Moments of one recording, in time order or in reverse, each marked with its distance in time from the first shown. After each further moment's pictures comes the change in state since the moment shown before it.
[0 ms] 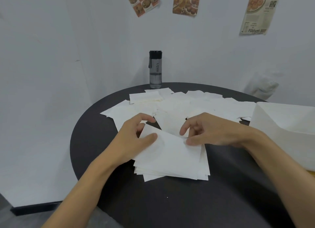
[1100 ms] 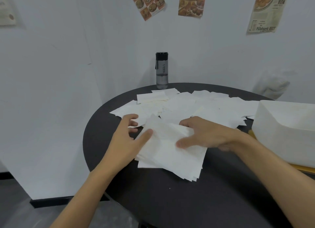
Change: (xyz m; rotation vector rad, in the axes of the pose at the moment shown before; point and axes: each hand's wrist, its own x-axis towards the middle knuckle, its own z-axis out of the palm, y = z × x) left_hand -0.028 -0.008 -0.004 0.139 0.314 -0.075; right_hand 0.003 -0.017 0.026 0.172 0.008 0.017
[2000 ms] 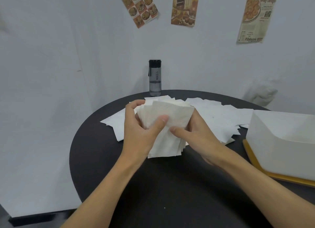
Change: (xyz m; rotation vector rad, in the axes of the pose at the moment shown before) left_hand 0.030 0.043 0.047 -0.460 0.127 0.216; right_hand 0.015 -0.001 0.017 0.458 0.430 -0.280
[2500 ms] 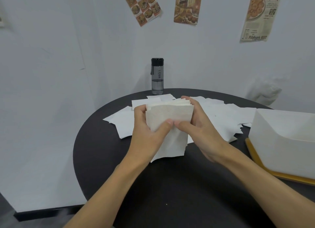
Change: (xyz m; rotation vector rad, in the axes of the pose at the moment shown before) left_hand -0.012 0.007 0.004 -0.054 -0.128 -0.056; right_hand -0.004 -0.012 0.004 0.091 -0.015 -0.076
